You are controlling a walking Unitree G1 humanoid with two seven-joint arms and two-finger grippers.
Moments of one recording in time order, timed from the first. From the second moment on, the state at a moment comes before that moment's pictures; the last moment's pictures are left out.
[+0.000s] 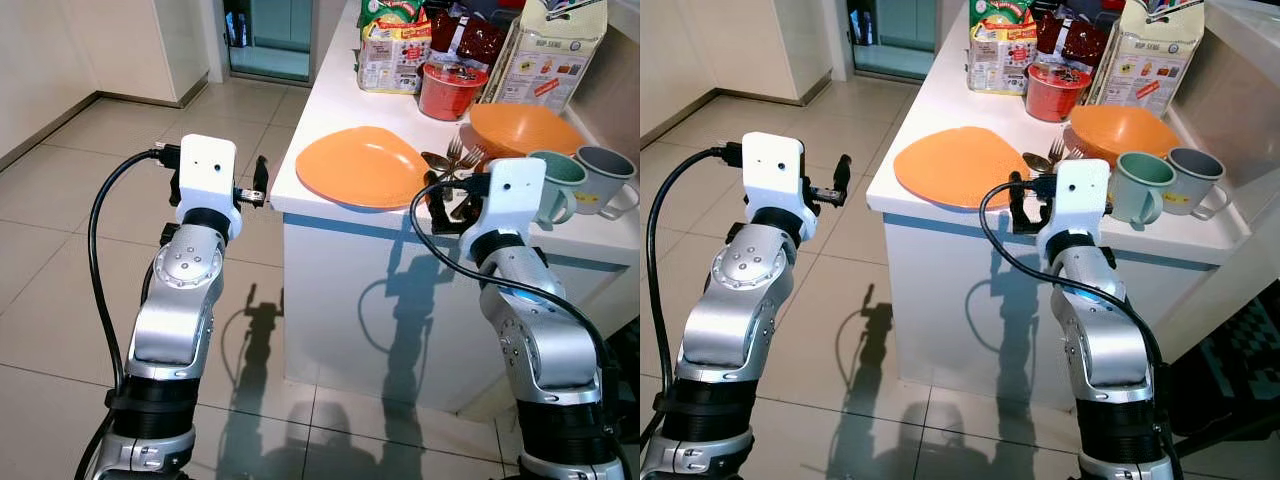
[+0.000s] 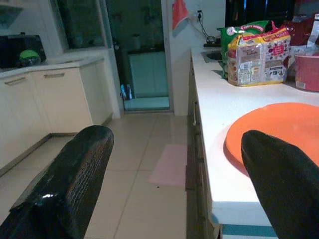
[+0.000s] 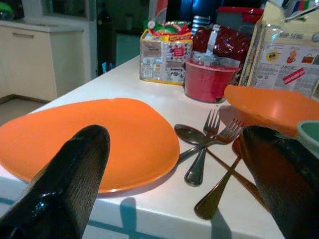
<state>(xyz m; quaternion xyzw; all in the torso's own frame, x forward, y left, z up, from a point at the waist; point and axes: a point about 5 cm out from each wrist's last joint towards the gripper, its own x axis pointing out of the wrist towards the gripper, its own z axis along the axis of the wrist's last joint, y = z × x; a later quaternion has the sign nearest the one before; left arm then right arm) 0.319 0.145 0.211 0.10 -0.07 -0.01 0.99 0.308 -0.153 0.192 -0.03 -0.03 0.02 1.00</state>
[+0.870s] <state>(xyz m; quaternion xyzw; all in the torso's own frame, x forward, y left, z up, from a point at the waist) 0.317 0.142 0.209 0.09 -0.07 -0.04 0.99 0.307 -0.144 0.179 -0.04 0.01 0.06 1.00</state>
